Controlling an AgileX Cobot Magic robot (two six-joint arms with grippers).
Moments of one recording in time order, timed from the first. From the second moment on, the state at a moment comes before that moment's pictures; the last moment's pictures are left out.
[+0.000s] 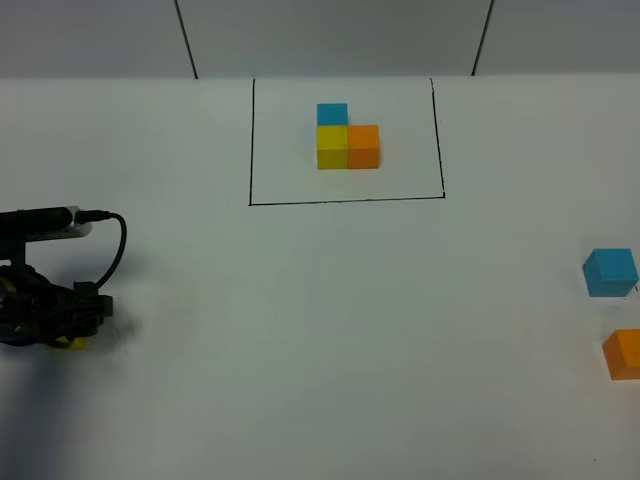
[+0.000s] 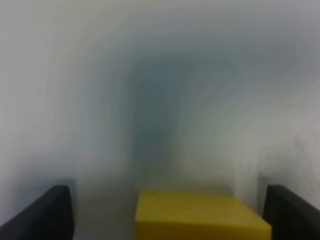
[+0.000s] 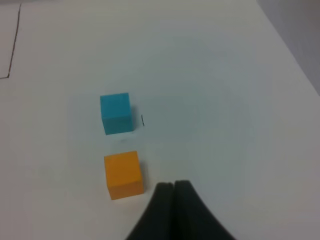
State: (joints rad) left arm -0.01 1.69 -0.53 0.00 -0.02 -0.07; right arm -0.12 -0.01 -0.50 -0.08 1.07 0.08
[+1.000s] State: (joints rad) left arm -0.04 1.57 -0.53 -0.01 0.09 0.12; right arm -0.12 -0.01 -0.50 -0.08 1.07 0.08
